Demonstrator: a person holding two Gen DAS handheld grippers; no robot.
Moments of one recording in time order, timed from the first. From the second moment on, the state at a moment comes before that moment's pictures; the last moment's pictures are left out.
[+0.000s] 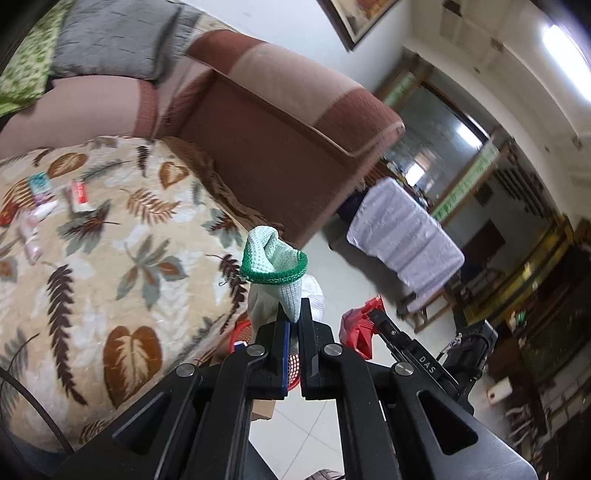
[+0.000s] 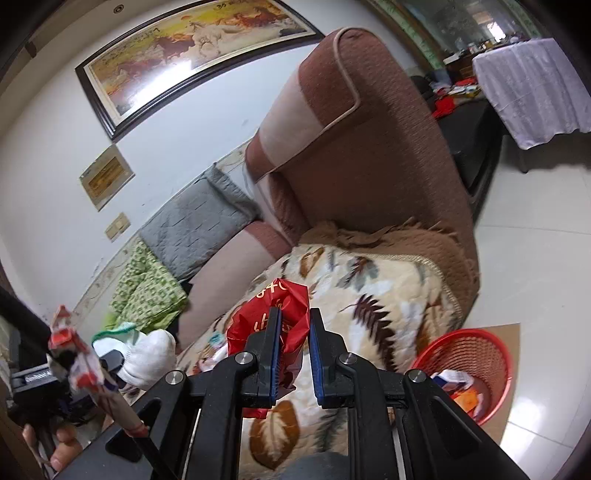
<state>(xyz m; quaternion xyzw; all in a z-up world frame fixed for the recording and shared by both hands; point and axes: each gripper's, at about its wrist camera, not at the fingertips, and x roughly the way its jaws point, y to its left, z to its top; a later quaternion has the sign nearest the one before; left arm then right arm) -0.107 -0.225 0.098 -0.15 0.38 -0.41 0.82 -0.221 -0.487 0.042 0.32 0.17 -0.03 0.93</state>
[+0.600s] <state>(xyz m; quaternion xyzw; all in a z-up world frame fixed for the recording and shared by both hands) -0.101 -0.328 0.052 -0.07 0.44 -0.45 0.78 -0.242 -0.538 0.007 0.33 0.21 -0.14 0.91</state>
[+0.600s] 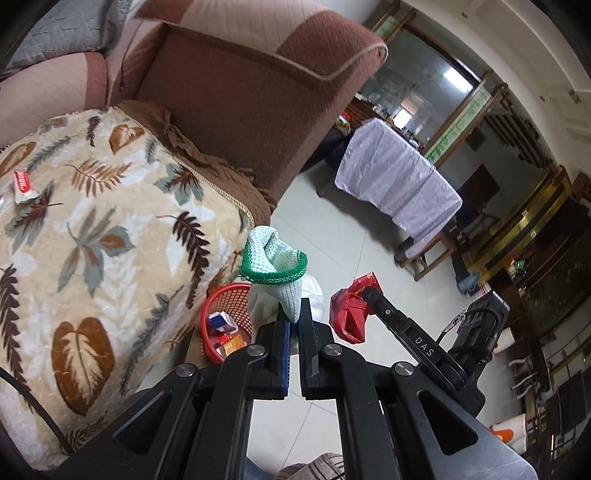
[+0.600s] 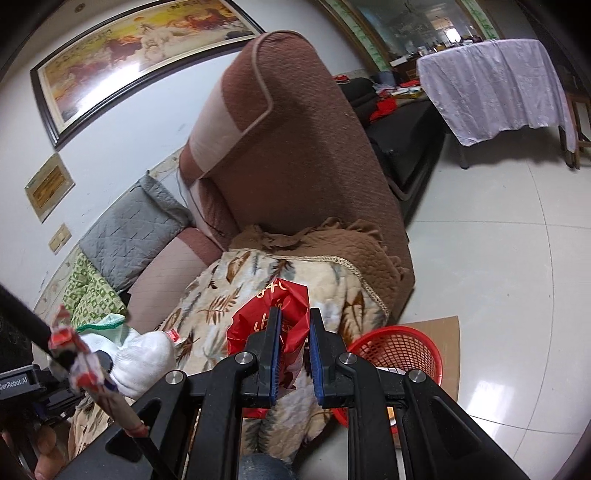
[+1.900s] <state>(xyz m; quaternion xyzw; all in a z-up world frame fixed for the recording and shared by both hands) -0.046 -0.440 -0.079 0.01 0.53 -0.42 0.73 -0.215 -0.600 -0.100 0.40 0.27 -0.20 0.85</state>
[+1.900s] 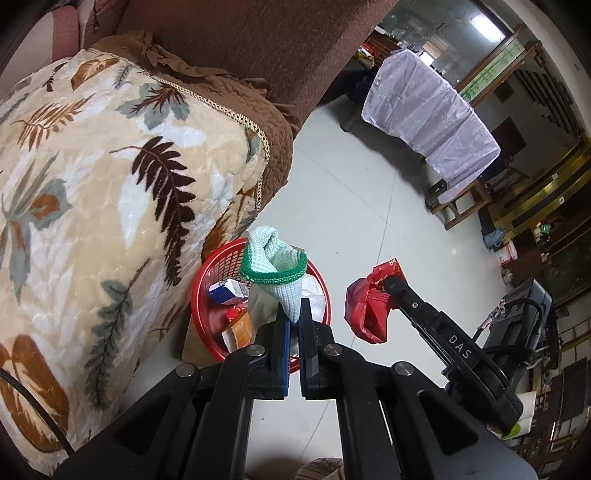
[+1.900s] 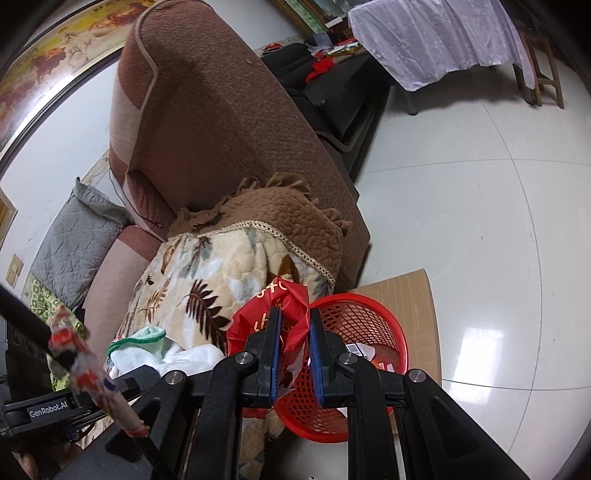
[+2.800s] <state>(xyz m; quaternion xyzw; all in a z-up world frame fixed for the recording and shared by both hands) -0.042 -0.410 -0.053 0.00 0.50 -0.42 0.76 -0.226 -0.610 -0.099 0.44 0.25 -0.20 0.84</state>
